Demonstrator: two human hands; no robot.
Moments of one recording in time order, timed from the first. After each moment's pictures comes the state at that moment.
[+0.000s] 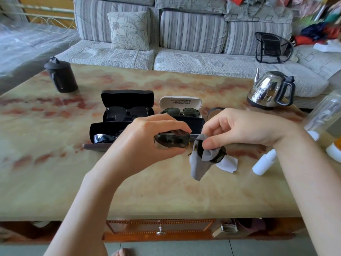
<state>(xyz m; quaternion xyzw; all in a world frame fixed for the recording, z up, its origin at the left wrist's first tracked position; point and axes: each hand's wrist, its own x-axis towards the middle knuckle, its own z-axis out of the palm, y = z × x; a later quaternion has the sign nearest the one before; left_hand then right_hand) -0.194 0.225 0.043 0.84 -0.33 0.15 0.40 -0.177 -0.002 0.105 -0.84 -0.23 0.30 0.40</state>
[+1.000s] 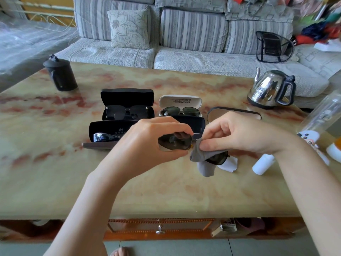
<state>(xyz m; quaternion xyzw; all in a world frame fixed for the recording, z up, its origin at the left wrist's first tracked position) -0.194 0.220 0.038 0.84 -0.34 0.15 0.40 -0.187 0.000 0.094 -0.87 -0.19 0.22 0.39</state>
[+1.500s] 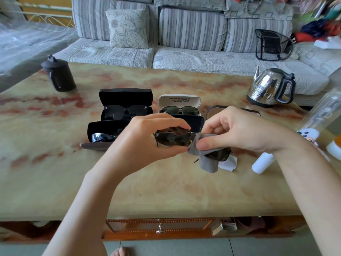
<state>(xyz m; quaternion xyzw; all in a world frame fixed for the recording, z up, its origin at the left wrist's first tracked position) -0.192 0.220 0.042 0.83 -0.33 0.15 0.42 -0.187 0.001 0.094 -0.86 -0.20 0.19 0.42</state>
